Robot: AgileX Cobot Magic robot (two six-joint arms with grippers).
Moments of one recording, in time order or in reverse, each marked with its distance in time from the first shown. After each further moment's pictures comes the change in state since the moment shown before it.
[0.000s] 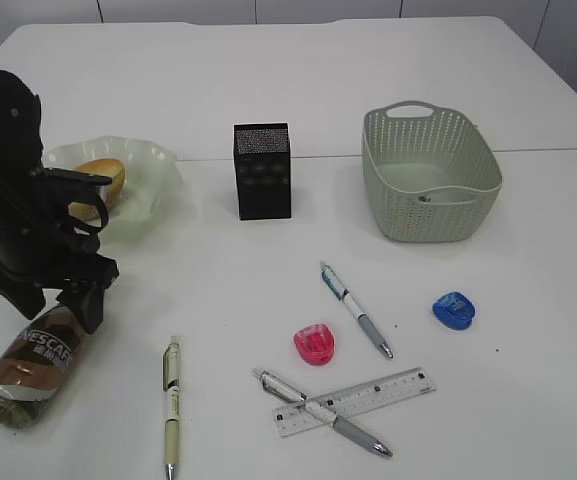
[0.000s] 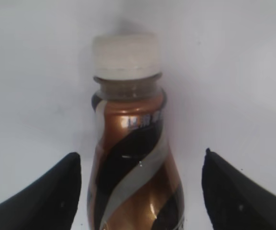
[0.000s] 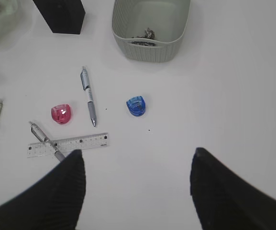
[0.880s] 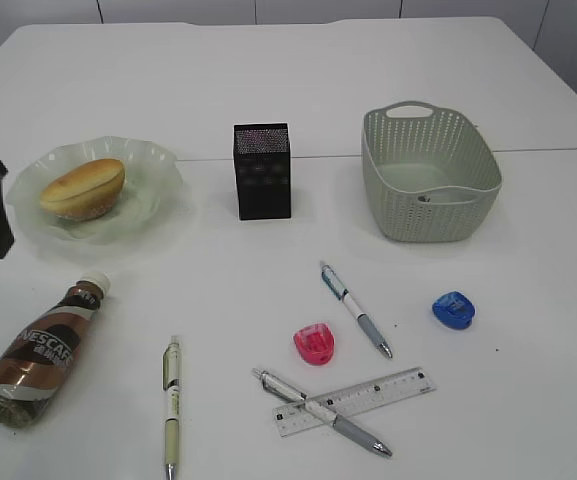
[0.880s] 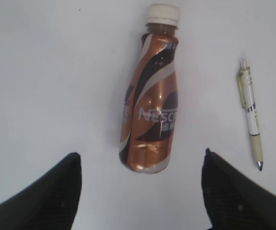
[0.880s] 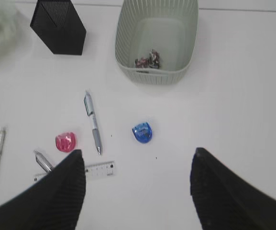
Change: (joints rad) left arm 0.144 -0.384 0.005 -0.095 0.230 0.006; right arm 0.000 0.330 -0.279 0.008 -0.008 0.038
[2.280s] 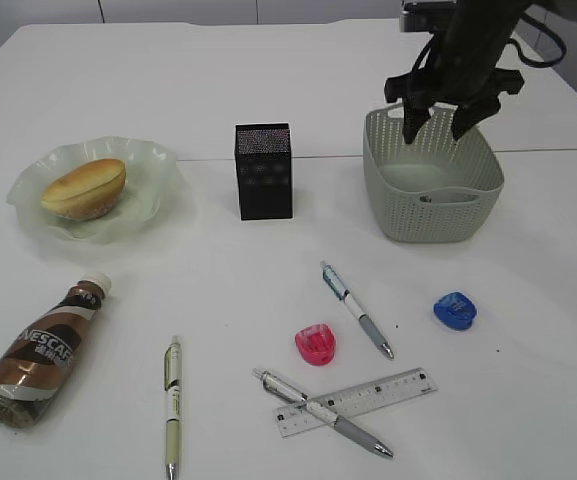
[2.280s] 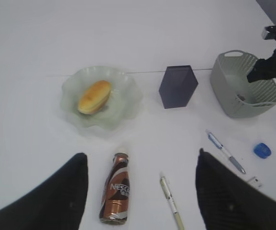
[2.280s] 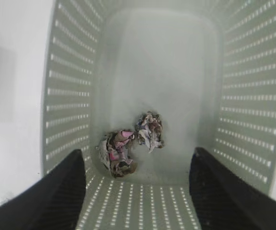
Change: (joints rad) left arm 0.019 -0.734 -0.238 -0.032 0.102 -0.075; right arm 0.000 1.161 -0.788 -0.081 -0.014 0.024
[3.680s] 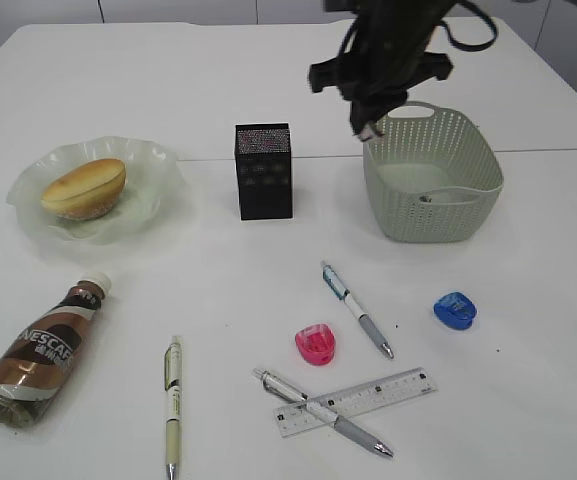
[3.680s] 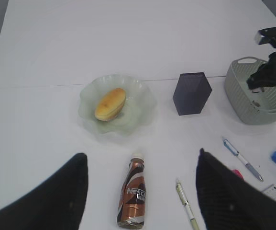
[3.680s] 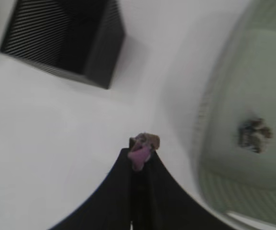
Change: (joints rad) left arm 0.000 -0.033 0.000 0.052 -0.002 0.007; right arm 0.169 -0.062 0.006 0.051 -0.005 -0.001
